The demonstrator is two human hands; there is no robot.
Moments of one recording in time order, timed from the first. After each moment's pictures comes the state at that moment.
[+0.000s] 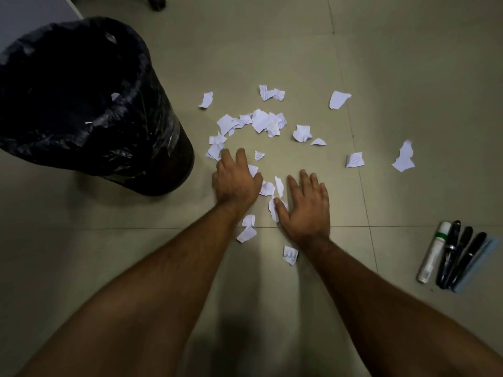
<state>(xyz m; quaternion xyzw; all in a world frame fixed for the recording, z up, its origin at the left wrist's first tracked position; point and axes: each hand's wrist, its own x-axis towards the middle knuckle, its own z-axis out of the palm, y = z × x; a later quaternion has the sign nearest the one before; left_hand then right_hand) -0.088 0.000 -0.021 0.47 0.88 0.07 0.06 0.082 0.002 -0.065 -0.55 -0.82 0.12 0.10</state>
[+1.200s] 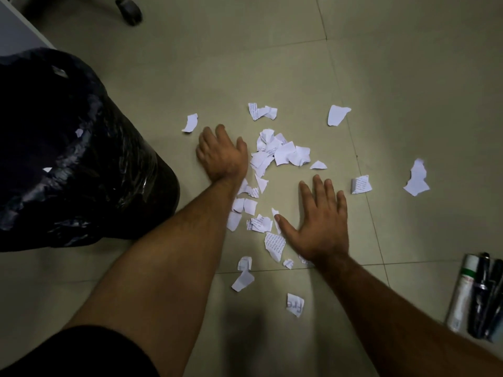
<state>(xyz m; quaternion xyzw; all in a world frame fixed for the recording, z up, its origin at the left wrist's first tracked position) -0.149 0.138 -0.074 0.38 0.89 0.22 -0.09 0.083 0.055 -0.057 -0.57 -0.81 0.09 0.08</state>
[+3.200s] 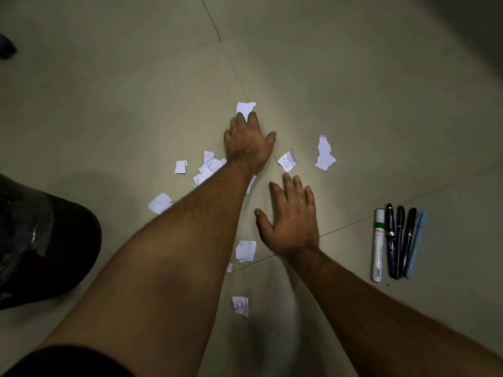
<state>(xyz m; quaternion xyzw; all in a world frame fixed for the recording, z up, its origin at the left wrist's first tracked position) 0.040 0.223 -0.048 0.66 0.74 0.09 0.14 0.157 0.056 -0.063 -0.66 -0.74 0.08 0.11</state>
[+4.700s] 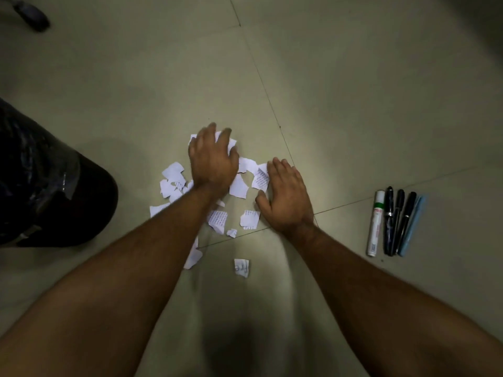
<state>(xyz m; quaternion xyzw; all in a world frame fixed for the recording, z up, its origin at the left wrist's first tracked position) -0.035 0.097 -0.043 0.65 0.75 0.14 0.00 0.150 0.046 -0.058 -0.57 -0.79 0.16 0.15</state>
